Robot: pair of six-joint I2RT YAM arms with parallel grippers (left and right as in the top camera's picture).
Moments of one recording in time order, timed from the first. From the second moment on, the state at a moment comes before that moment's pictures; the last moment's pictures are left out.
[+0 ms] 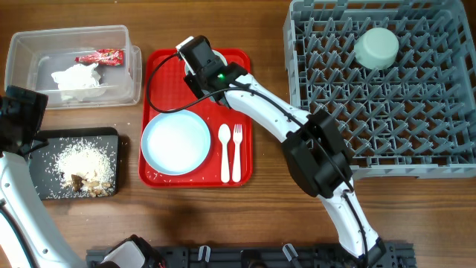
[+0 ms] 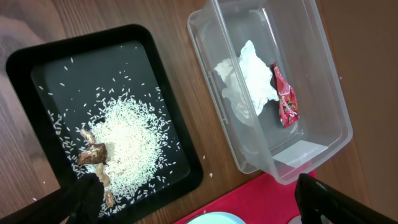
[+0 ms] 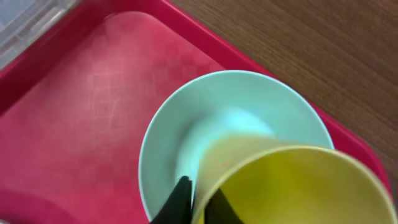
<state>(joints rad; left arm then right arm) 0.61 1.32 1.42 -1.07 -0.01 -0.71 0.72 2.34 1.93 -0.47 0.14 -0.02</state>
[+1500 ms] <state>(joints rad) 0.61 1.32 1.42 -1.07 -0.01 -0.71 -0.36 2.09 1.41 -0.27 -1.40 0.48</state>
